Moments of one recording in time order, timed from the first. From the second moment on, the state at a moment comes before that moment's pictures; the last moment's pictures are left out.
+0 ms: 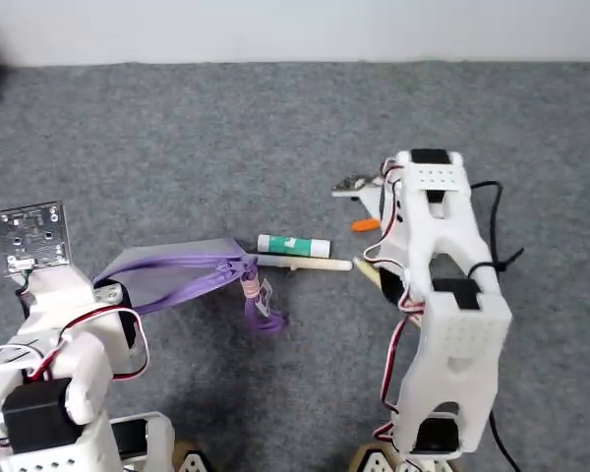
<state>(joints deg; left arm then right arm) -14.7 -68.8 38.4 91.0 6.5 -1.3 31.7 -14.2 100.3 48.9</state>
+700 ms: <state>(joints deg) -14.7 -68.5 38.4 91.0 6.5 -17.5 -34.4 15.5 100.4 25.3</state>
